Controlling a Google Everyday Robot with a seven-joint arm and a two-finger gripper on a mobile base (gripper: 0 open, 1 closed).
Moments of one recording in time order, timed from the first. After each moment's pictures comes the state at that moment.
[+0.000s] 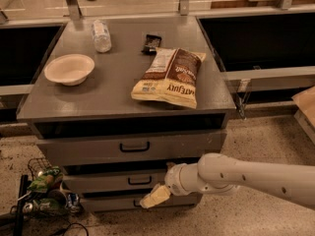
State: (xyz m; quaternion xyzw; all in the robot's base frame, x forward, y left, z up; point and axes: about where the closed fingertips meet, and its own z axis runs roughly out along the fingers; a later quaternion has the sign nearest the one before) arm 0.475 0.003 0.515 -0.41 0.82 0.28 0.29
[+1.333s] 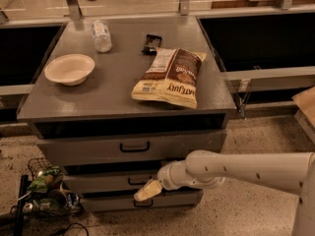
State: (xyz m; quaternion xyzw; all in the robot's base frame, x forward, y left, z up) arm 0.509 0.027 0.472 -0.40 0.83 0.28 0.28
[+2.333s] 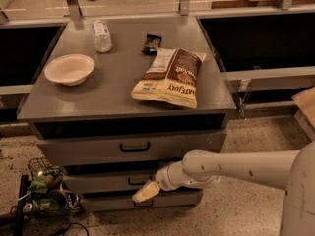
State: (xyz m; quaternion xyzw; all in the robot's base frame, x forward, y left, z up) arm 0.510 0.034 0.453 -0.40 0.83 0.29 0.26
